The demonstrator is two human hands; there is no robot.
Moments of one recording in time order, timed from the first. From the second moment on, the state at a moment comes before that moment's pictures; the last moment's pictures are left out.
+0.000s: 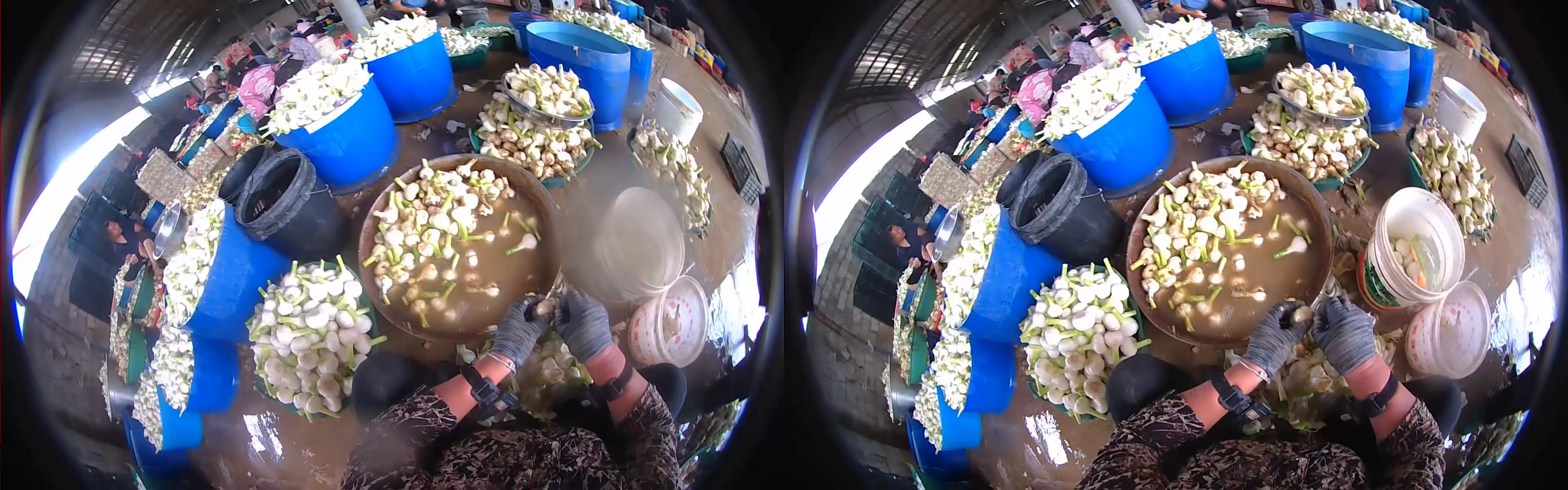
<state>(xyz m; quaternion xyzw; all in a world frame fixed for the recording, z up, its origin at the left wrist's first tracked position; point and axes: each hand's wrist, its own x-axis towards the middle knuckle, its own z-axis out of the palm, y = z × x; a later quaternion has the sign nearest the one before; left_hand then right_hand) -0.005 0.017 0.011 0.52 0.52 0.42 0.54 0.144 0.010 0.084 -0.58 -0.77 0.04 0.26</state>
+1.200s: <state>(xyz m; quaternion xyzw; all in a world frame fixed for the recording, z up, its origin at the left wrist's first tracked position) -0.027 0.011 0.056 0.21 0.32 0.47 0.80 0.159 0.000 0.100 -0.50 -0.71 0.25 0.42</state>
